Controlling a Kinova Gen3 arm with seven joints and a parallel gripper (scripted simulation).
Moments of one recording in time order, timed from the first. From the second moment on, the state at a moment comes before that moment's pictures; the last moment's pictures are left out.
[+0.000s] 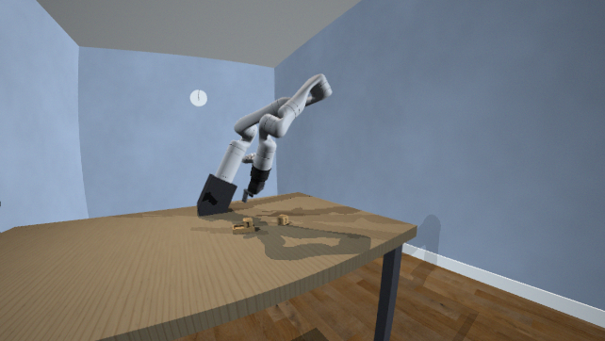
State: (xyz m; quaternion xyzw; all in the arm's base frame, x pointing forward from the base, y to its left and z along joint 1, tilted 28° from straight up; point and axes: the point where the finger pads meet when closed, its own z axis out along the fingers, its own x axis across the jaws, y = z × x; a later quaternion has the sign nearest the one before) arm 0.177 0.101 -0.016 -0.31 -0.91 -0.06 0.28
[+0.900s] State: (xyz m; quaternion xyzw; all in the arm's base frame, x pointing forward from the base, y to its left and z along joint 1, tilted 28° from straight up) arm 0.318 0.165 0.019 0.18 -0.96 -0.23 0.00
